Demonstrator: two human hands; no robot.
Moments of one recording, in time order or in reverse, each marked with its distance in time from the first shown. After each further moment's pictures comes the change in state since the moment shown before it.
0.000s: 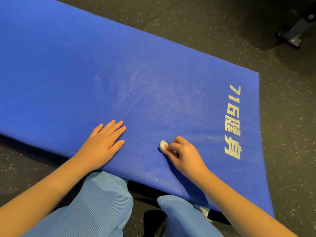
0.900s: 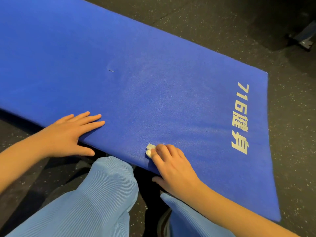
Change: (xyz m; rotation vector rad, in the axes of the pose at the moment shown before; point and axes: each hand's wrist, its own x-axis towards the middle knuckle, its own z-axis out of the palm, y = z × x) left_hand -0.058 -0.085 -0.041 0.174 -0.187 0.055; right_hand -0.043 -0.057 0.021 -0.535 -0.186 -0.362
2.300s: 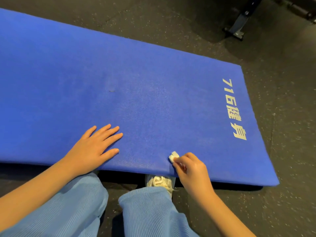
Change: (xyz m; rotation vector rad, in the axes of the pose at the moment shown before) left_hand 0.078 0.146 0.031 0.032 0.314 0.304; right_hand -0.126 0.071 0.008 0.369 0.388 0.710
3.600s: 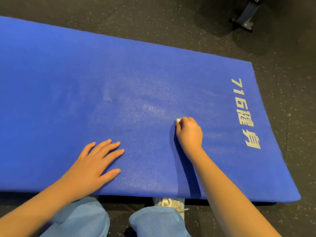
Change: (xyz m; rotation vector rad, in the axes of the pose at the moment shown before) left_hand 0.004 -0.005 -0.007 0.001 -0.027 0.039; right_hand 0.161 0.013 0.042 -0.232 0.029 0.289
